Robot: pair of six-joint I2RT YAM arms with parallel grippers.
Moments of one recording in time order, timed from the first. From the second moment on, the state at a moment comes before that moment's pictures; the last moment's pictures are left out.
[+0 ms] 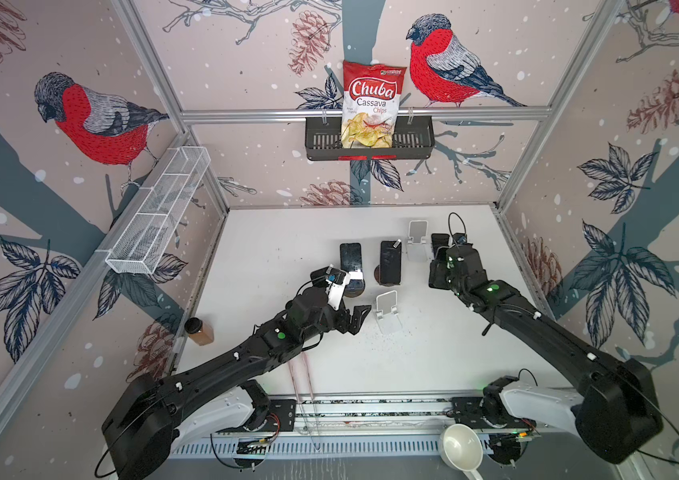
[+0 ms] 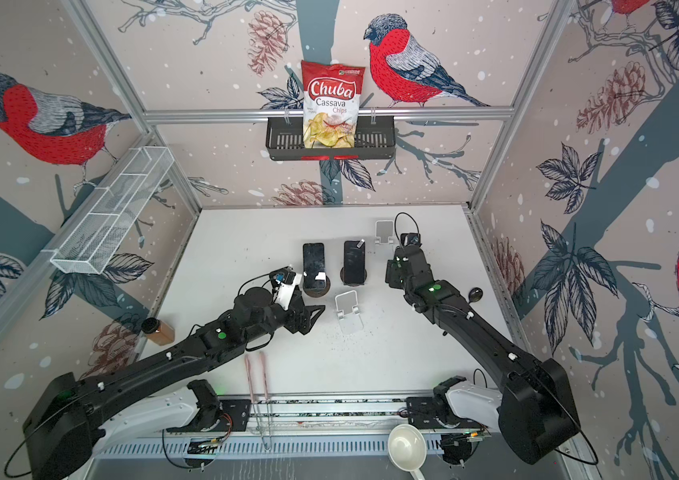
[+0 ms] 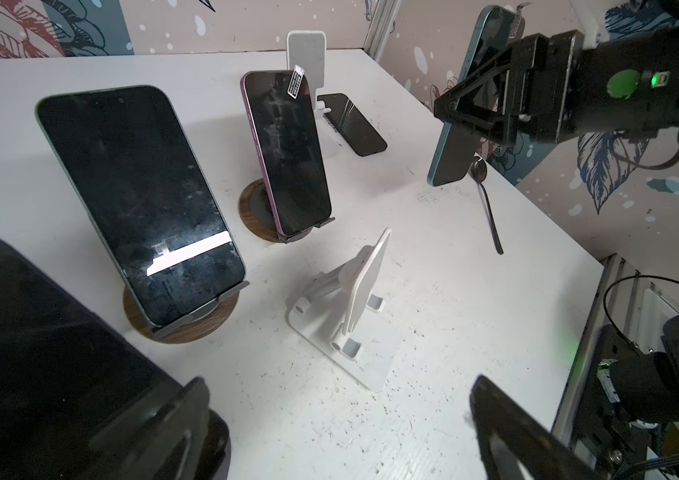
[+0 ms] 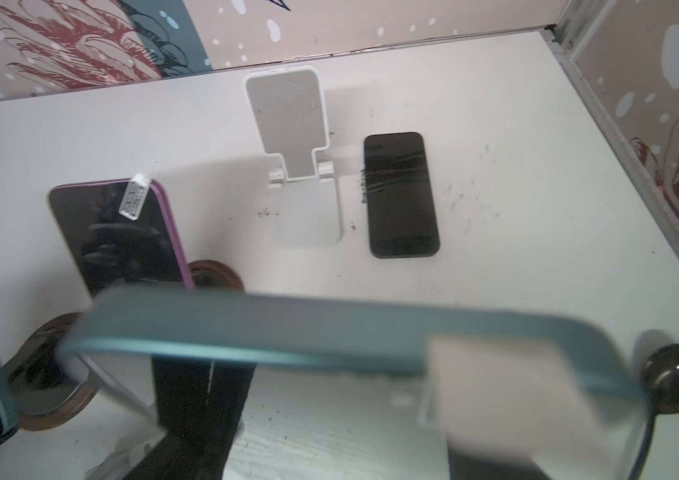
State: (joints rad) left arm -0.82 1.03 0.55 0.06 0.05 -0.31; right arm 0.45 1.19 0.82 -0.34 0.31 0.33
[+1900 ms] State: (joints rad) left arm -0.82 1.11 0.58 0.12 0.10 -0.19; right arm 0.25 1.59 0.94 -0.53 0.07 0.29
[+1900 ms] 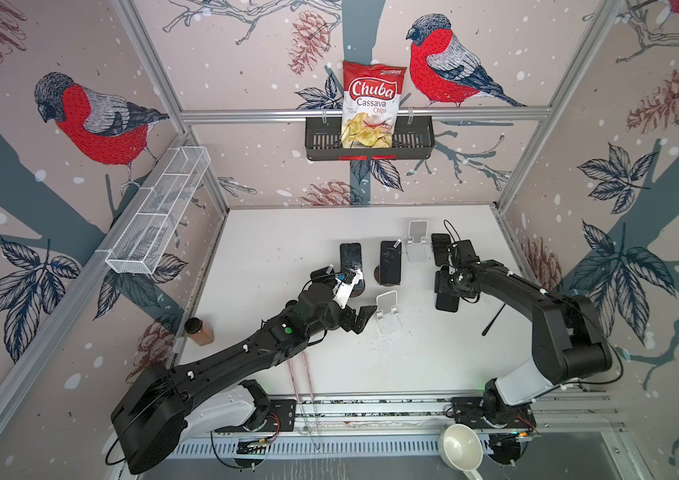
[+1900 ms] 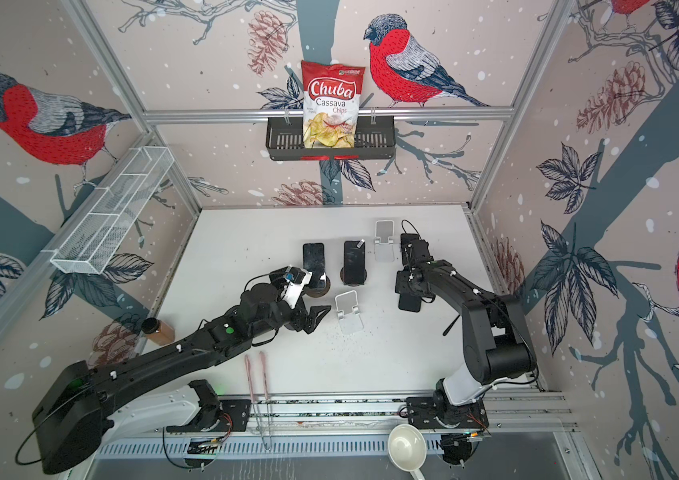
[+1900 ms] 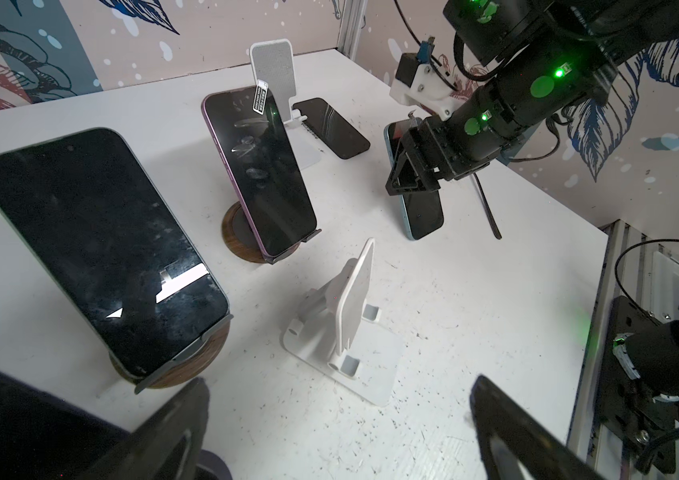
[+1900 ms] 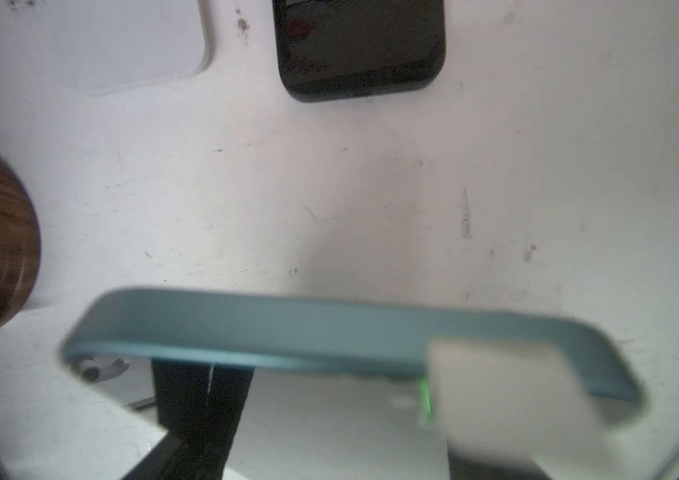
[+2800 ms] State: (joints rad) left arm -0.82 1.04 0.54 0.14 0.10 -0.18; right arm 0.24 1.74 1.01 -0.56 0.11 0.29
